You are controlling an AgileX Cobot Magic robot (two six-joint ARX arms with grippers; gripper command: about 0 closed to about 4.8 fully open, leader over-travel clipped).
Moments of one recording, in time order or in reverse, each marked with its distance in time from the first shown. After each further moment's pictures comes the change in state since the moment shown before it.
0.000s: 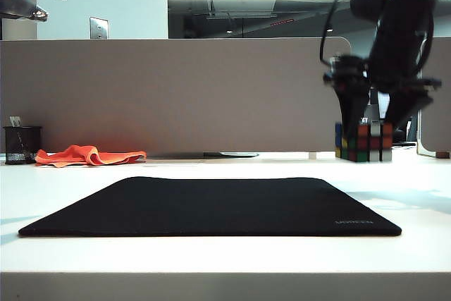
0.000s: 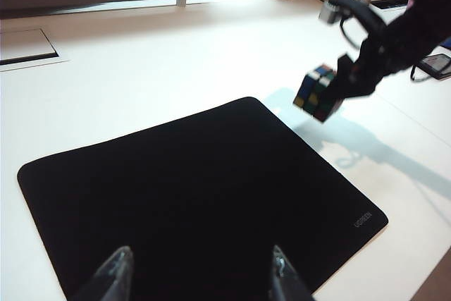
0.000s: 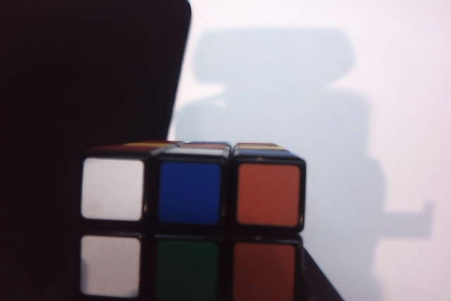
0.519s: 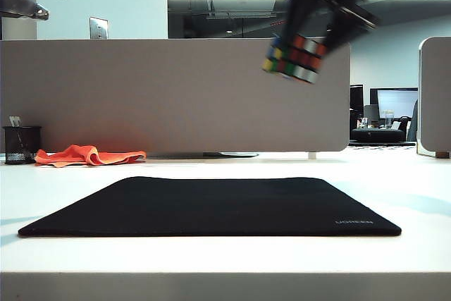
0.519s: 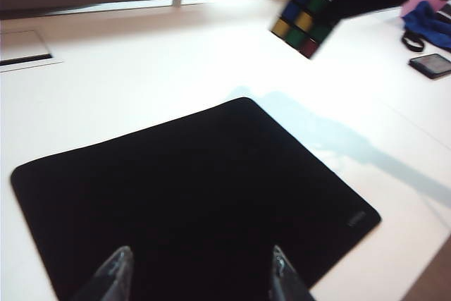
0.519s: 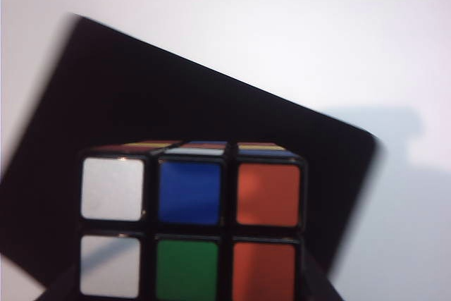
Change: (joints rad) left arm 0.000 0.000 0.000 0.001 0.022 0.001; right arm 0.100 -0.017 0.344 -0.178 -0.296 0.001
